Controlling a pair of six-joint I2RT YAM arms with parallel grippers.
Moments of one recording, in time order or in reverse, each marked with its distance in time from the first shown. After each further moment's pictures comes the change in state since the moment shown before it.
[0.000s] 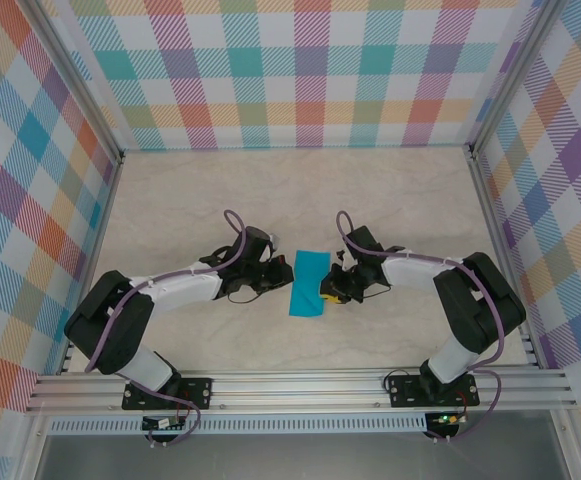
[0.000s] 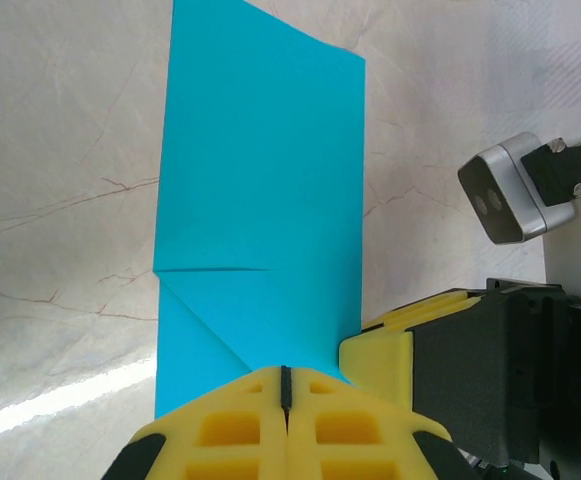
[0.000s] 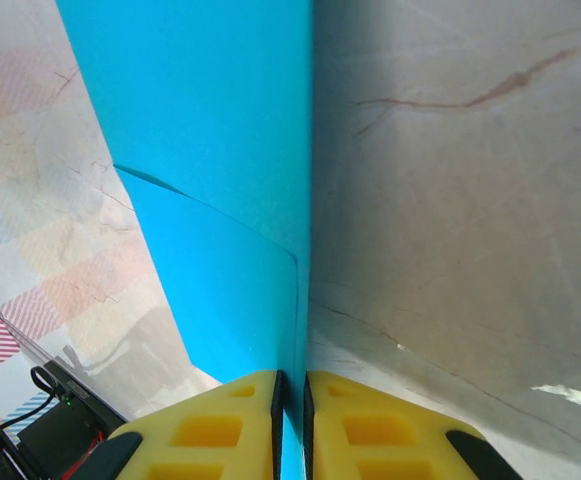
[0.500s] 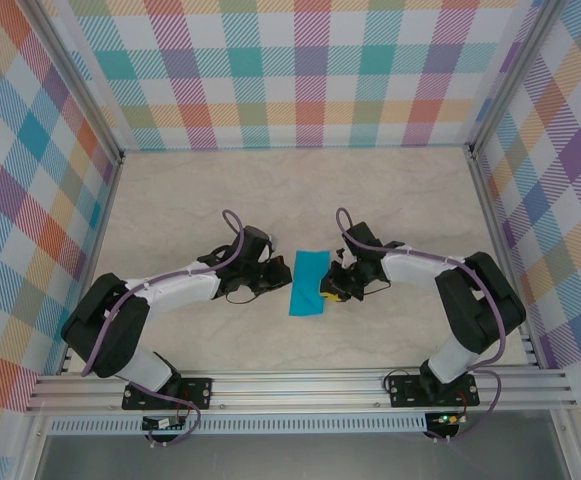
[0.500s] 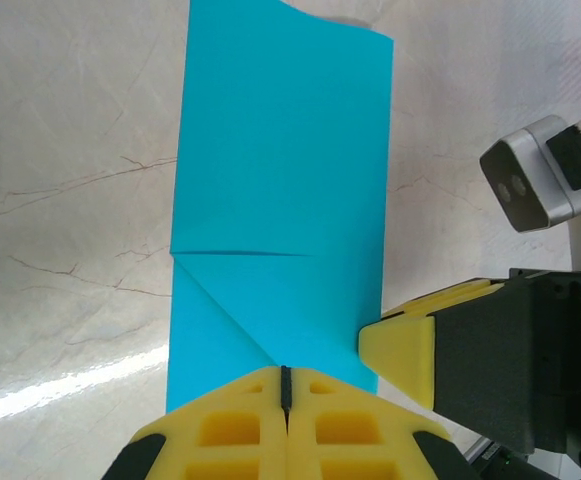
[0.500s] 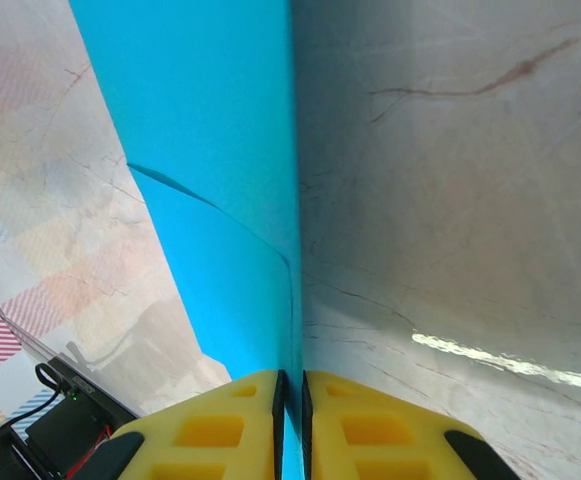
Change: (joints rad) left arm 0.000 -0.021 0.009 -0.057 -0.005 0.005; right arm 0.000 -0.001 0.047 -0.078 0.000 -0.002
